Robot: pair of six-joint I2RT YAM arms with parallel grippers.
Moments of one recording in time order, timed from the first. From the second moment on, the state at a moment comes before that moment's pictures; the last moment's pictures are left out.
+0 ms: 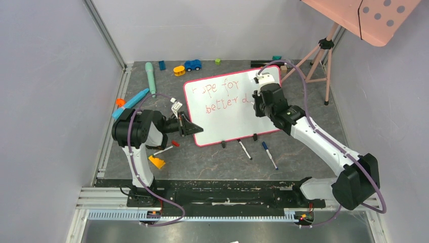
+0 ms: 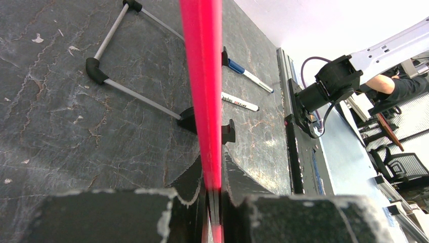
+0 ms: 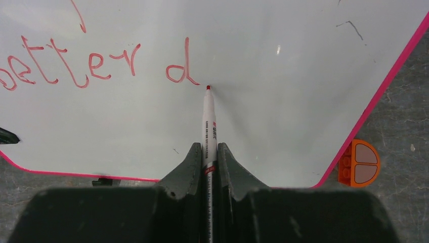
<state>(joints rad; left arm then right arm) -0.11 2.02 0.52 1.49 1.28 -0.67 0.53 1.30 1.06 -0.37 0.22 0.16</state>
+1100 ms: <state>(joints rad) -0.11 2.02 0.52 1.49 1.28 -0.67 0.49 1.34 1.11 -0.36 0.19 0.14</state>
